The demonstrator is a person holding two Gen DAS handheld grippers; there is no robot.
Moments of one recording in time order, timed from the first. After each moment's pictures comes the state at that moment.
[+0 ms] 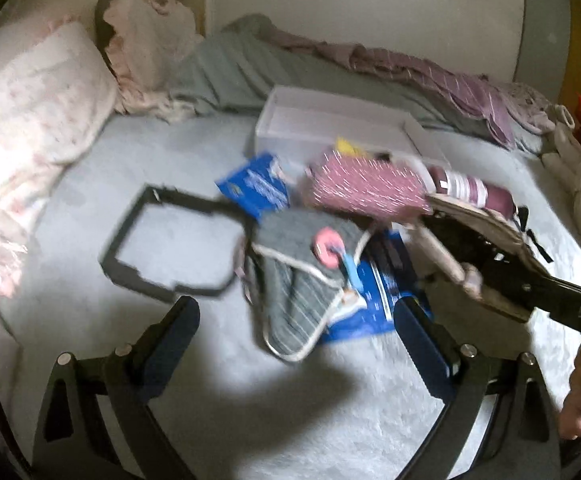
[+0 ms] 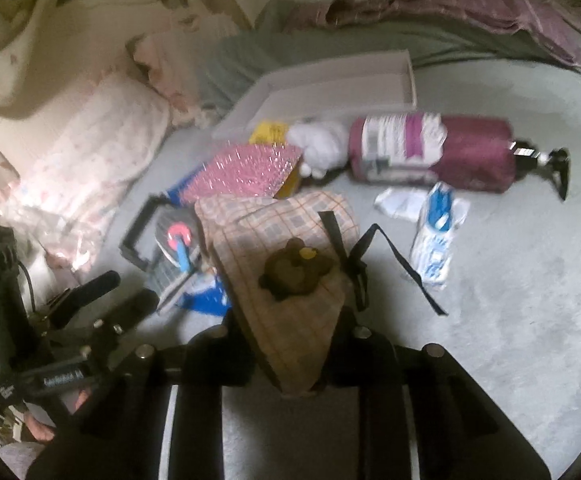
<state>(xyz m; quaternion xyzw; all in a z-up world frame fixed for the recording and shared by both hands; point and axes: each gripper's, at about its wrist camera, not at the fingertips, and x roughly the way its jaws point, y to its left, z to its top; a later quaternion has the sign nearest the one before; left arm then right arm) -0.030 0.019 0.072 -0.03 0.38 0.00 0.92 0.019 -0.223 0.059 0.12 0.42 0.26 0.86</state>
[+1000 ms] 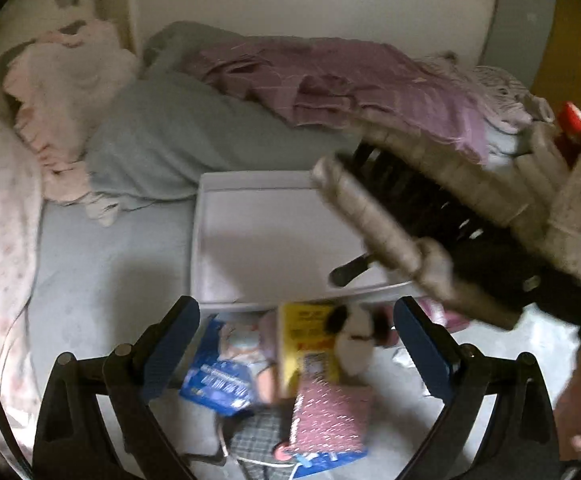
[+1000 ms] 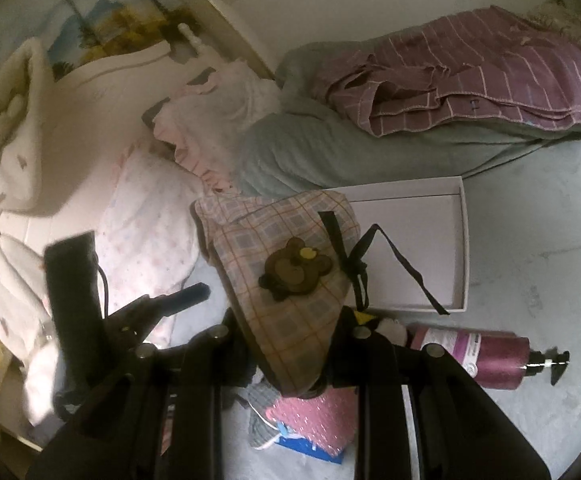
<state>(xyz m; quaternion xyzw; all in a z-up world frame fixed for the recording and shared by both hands) 0.160 -0.012 0.198 0.00 0.45 -0.10 0.89 0.148 -0.207 0.205 0.20 0.41 0.29 0.84</state>
